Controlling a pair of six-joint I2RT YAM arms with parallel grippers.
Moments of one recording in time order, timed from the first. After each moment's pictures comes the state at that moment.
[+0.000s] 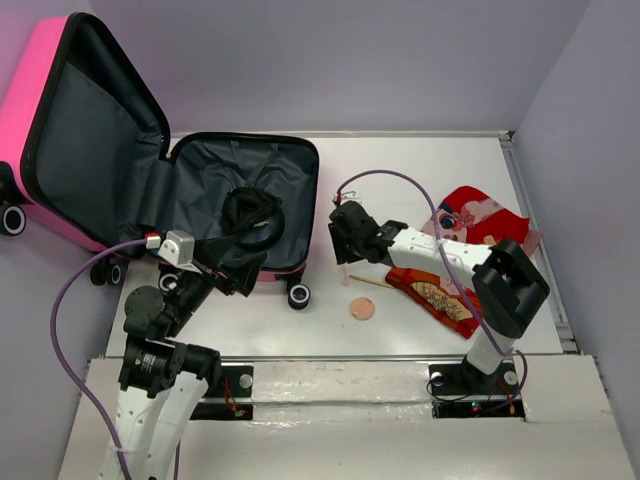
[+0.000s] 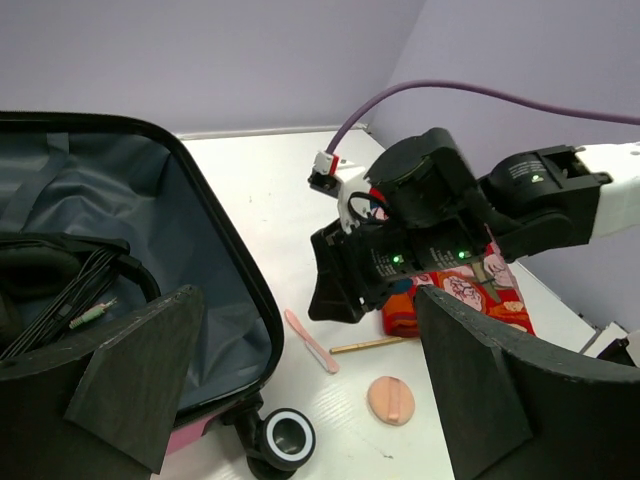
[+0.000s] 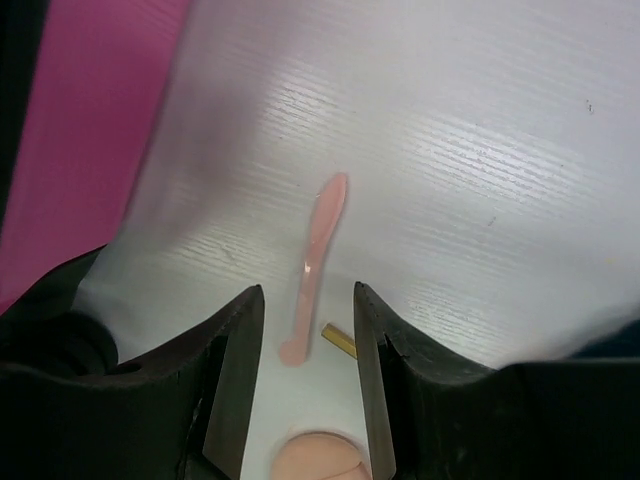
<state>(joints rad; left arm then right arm) -0.25 0.25 0.58 -0.18 0.36 -0.39 0.82 1.70 1.17 -0.36 0.27 0.44</state>
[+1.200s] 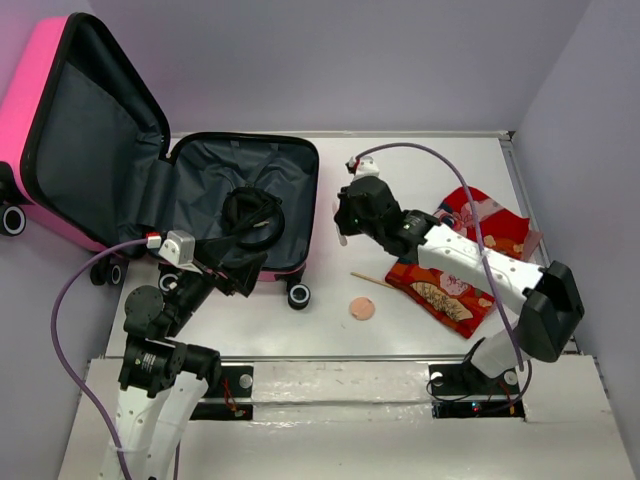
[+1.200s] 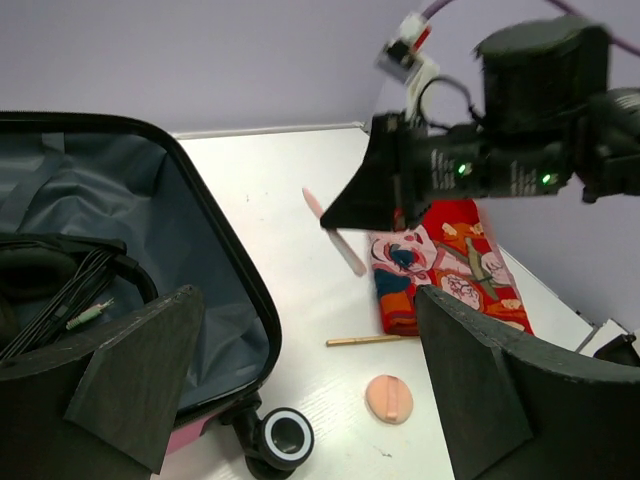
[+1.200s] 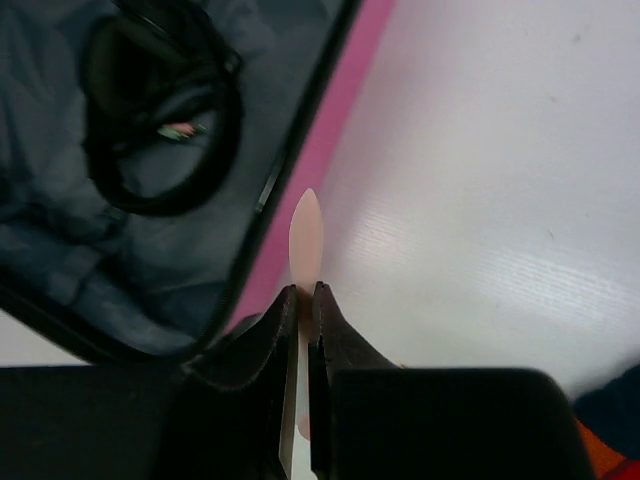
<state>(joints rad) -0.25 0.25 0.58 -0.18 0.37 -0.39 0.82 1.53 1.23 -0.29 0.31 0.48</state>
